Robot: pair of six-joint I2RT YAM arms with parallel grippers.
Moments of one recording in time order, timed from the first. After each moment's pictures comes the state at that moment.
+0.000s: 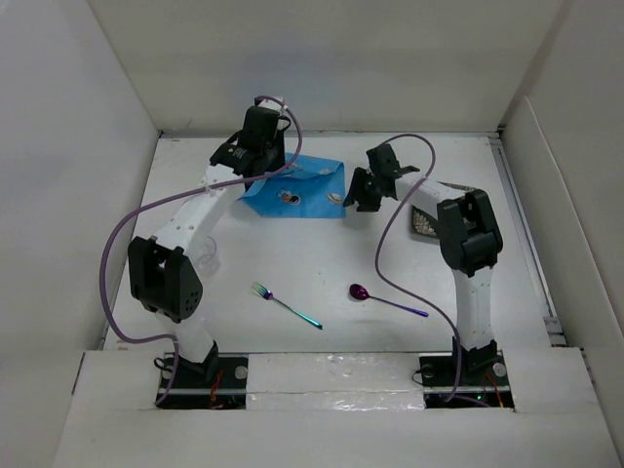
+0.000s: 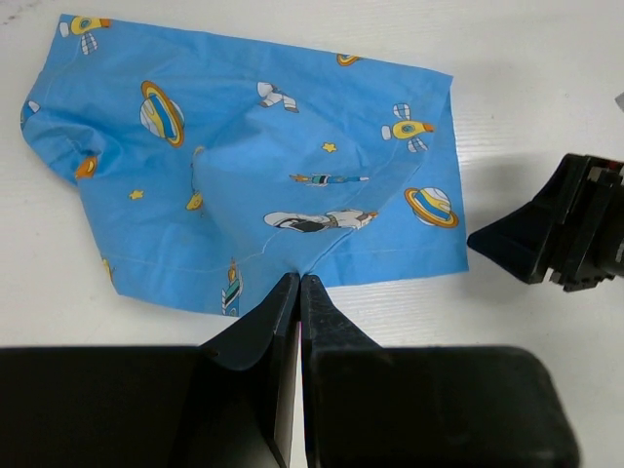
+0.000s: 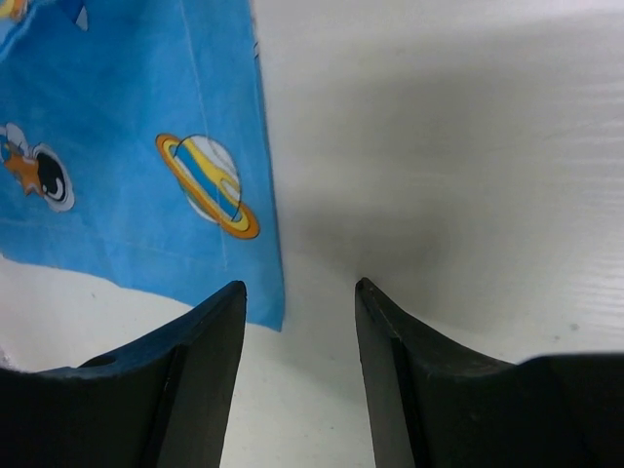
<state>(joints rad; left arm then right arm) -0.43 1.71 1.66 -0.58 -0.18 -0.27 0.36 2.16 1.61 -0.39 -0.19 0.61</state>
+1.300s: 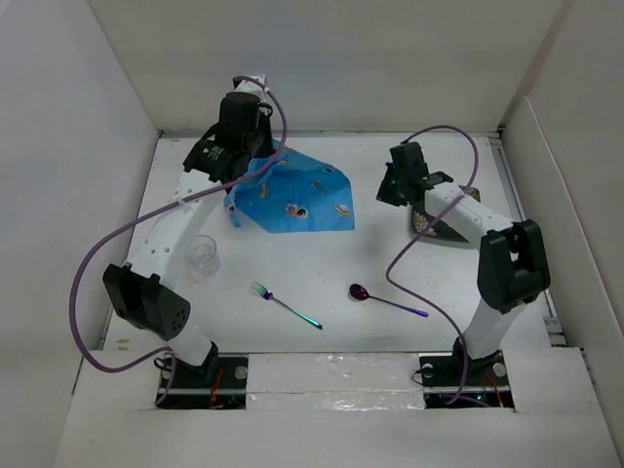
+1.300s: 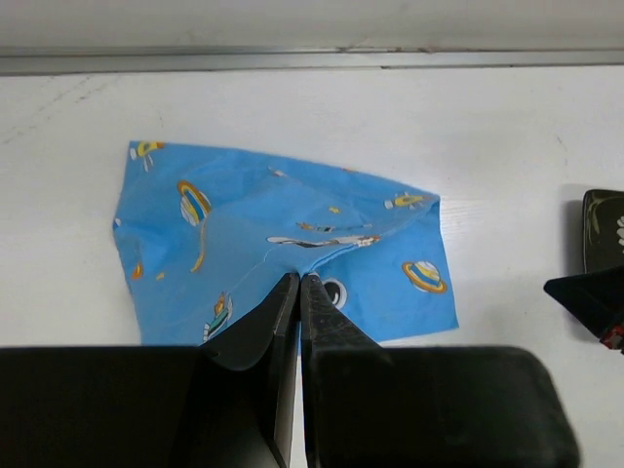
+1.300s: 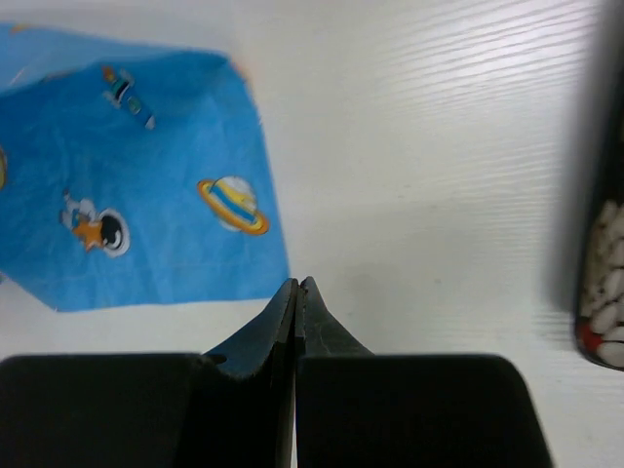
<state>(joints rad) -0.42 1.59 1.74 -0.62 -0.20 -0.27 0.37 1.77 1.35 -0.37 0.09 0.62</state>
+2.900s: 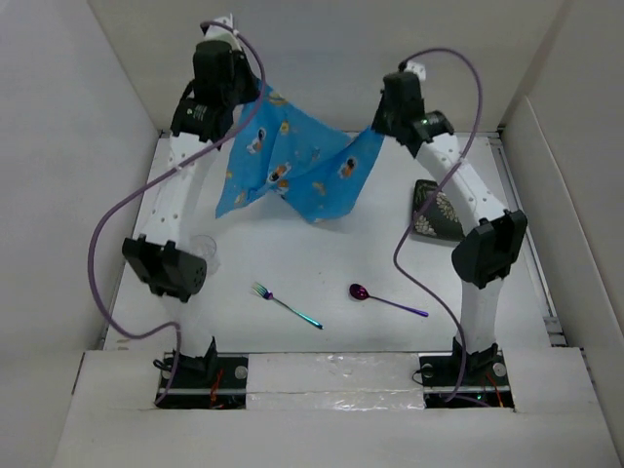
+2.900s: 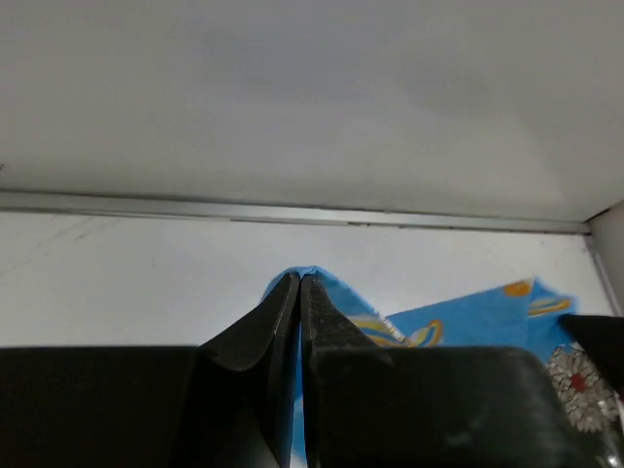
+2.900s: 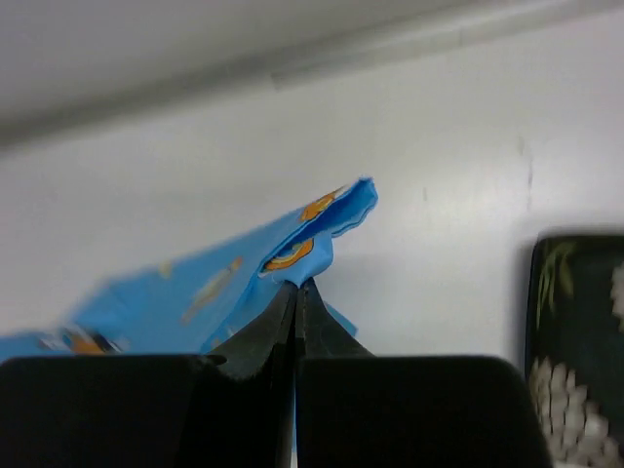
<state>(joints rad) -0.29 1.80 2.12 -0.57 -0.10 -0.32 0.40 1.98 2.05 -0.65 0.34 0.49</state>
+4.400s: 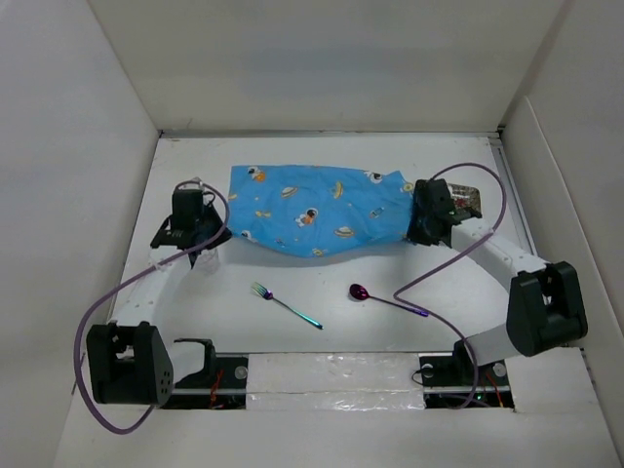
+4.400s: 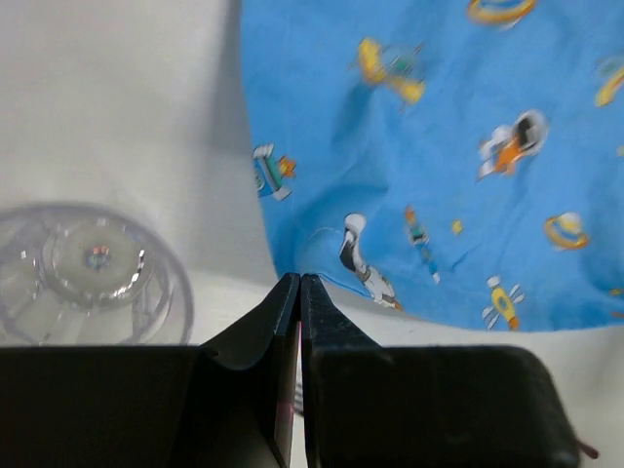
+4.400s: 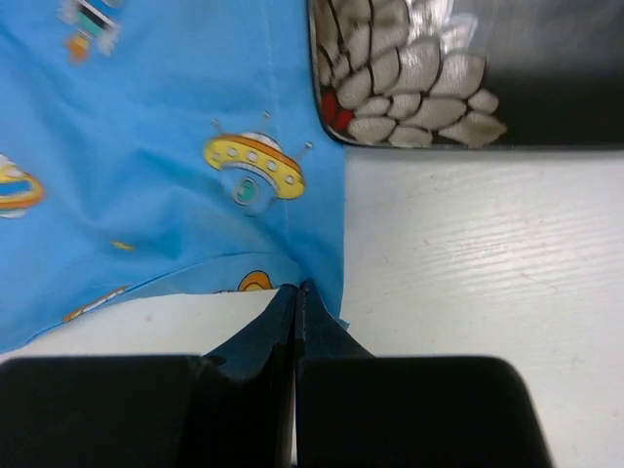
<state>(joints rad) -0.04 1.15 0.73 -0.37 0.08 -0.51 0.30 1.46 0.90 -0.45 0.16 0.53</state>
